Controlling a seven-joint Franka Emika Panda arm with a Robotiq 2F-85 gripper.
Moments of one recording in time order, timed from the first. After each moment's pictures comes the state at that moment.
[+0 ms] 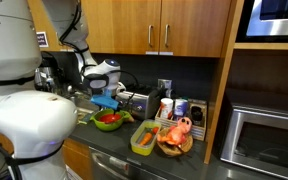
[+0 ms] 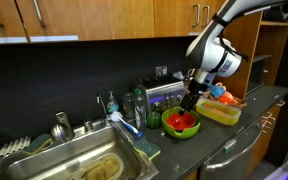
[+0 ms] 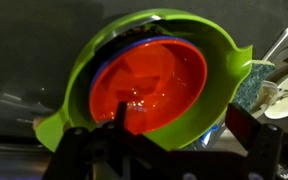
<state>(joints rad) 0.25 -0.02 0.19 -2.67 0.96 2.84 -0.88</state>
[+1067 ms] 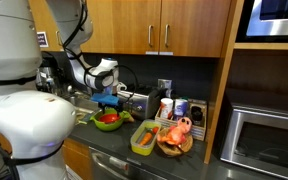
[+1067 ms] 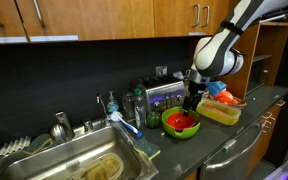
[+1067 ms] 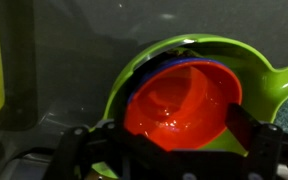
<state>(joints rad) 0.19 -0.01 0.18 -2.67 0.30 2.80 -0.30</state>
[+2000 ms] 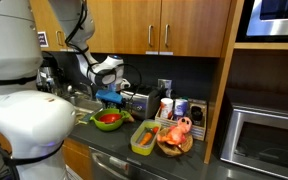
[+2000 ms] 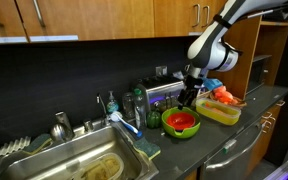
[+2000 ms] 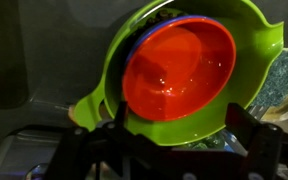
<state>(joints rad) 0.18 0.00 0.17 -2.61 0.55 2.79 -0.51</state>
